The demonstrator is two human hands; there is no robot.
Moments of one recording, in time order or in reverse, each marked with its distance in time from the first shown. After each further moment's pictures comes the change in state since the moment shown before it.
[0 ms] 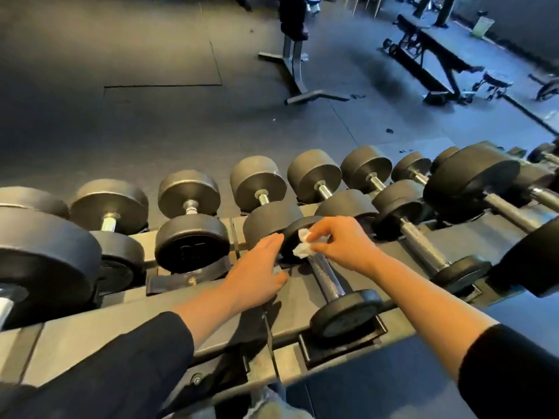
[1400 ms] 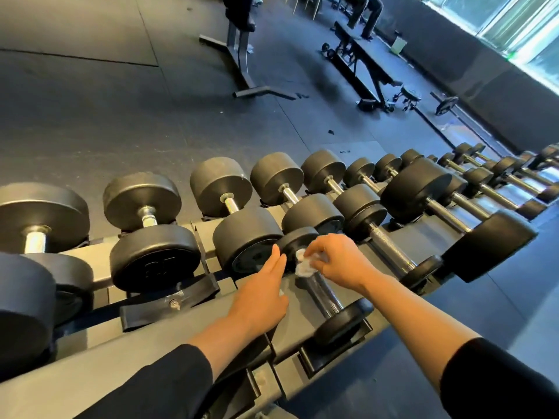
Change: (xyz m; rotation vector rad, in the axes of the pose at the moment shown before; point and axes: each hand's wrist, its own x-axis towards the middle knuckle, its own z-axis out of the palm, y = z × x) left_hand 0.016 -0.031 0.022 -0.155 -0.123 0.093; right_hand -0.005 -0.028 -0.006 -0.299 -0.098 0.151
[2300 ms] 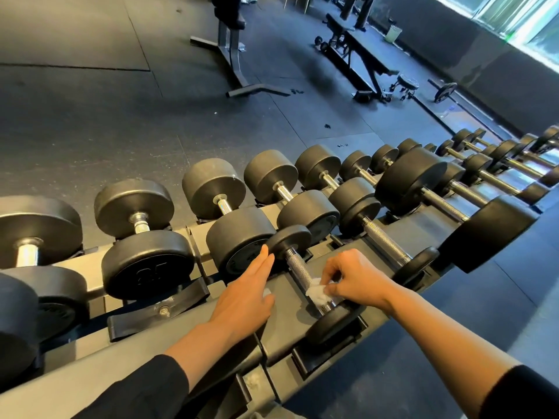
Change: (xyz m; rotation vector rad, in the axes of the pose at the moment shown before) left_hand 0.001 -0.009 0.002 0.043 0.032 0.050; right_hand -0.034 0.034 0.007 0.169 -0.119 0.070
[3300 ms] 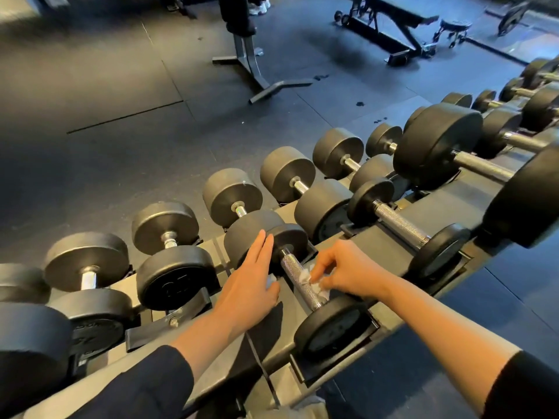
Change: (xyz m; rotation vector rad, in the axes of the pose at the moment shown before) left_hand 0.020 0.055 0.000 0.236 0.060 -0.097; right_hand 0.021 0.049 0.018 0.506 0.015 -0.204
